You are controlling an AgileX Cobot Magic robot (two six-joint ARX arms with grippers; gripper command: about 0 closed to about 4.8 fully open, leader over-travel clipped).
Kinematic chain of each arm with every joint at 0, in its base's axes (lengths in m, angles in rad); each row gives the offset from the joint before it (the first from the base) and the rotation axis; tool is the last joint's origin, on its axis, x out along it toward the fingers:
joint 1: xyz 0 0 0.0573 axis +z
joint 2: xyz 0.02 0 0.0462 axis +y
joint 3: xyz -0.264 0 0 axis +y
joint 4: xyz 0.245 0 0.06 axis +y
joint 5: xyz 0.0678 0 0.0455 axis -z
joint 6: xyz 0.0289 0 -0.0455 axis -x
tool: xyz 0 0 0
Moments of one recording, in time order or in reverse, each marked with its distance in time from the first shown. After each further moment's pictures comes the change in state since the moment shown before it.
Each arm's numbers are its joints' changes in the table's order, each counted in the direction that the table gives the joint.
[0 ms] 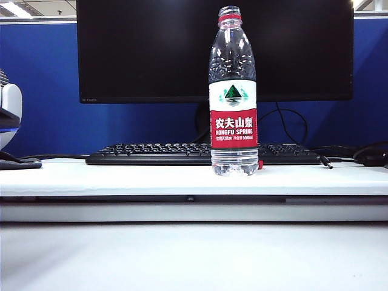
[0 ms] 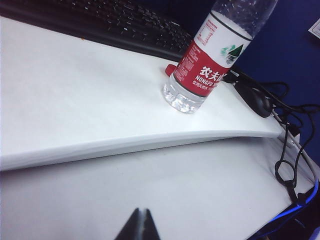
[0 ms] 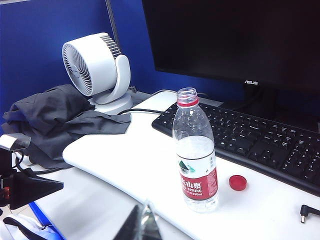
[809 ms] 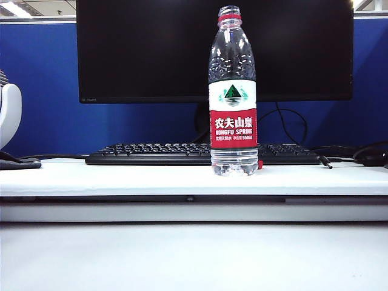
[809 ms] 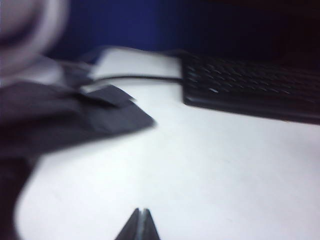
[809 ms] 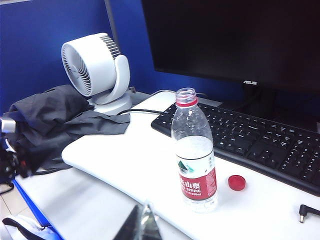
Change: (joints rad) left arm 0.163 0.000 0.001 -0.061 -0.520 -0.333; right arm 0.000 0.000 0.000 0.000 0.001 0.000
